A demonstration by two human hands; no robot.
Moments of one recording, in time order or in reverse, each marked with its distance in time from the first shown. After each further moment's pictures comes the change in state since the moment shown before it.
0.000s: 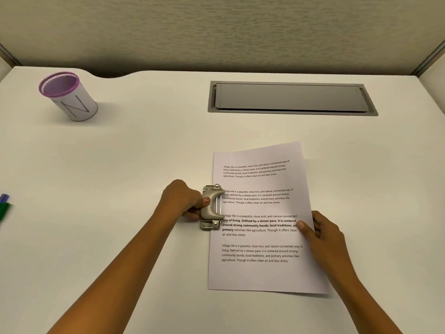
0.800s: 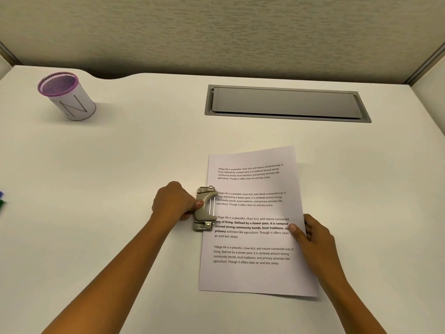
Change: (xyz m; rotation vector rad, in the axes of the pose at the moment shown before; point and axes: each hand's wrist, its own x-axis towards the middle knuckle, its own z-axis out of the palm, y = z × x) left_hand -0.006 -0.003 0.006 0.268 0.185 0.091; right_hand 0.001 0.001 -0.001 0.014 -0.015 -0.016
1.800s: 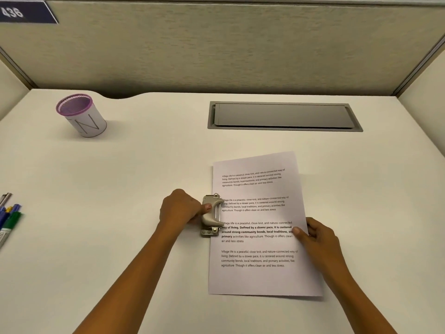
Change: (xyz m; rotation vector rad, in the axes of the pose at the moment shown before) left_hand -0.023 -0.004 -0.011 -0.119 0.003 0.112; right_hand -0.001 -0.004 -0.007 0.024 0.015 0.015
